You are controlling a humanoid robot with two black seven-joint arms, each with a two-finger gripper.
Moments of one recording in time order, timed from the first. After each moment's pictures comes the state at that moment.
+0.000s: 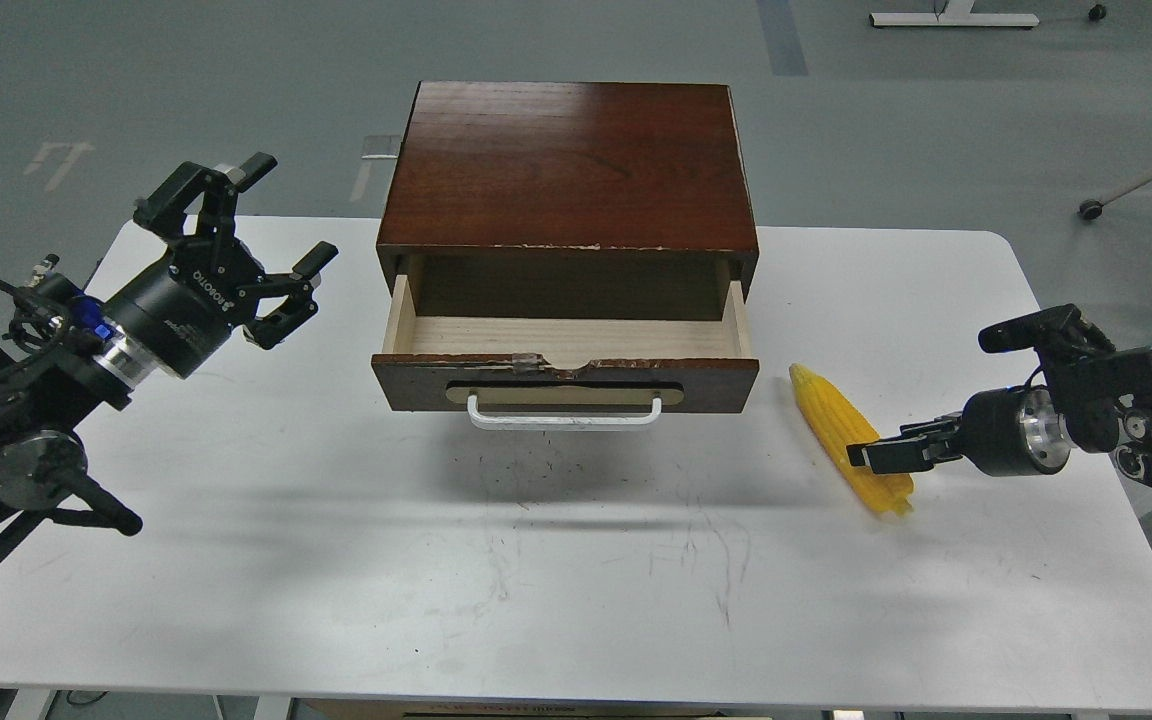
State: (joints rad) left arm -0.52 0.67 -0.72 -1.14 0.30 -0.49 -0.49; right arm 1.09 -0.70 -0.35 0.95 -1.36 0.26 0.49
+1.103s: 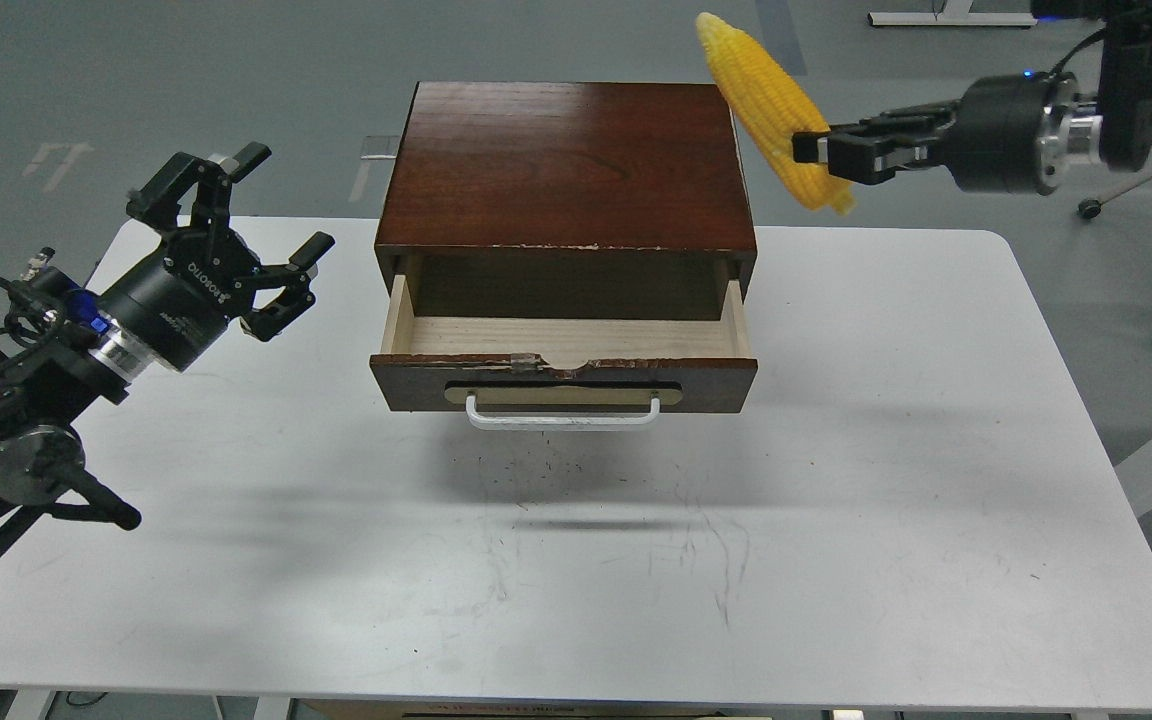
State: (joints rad) left arm -0.52 0.67 -0.73 -1.14 0.30 -0.49 -0.49; right arm 1.72 -0.71 -0.43 1.17 -1.19 0.21 0.49
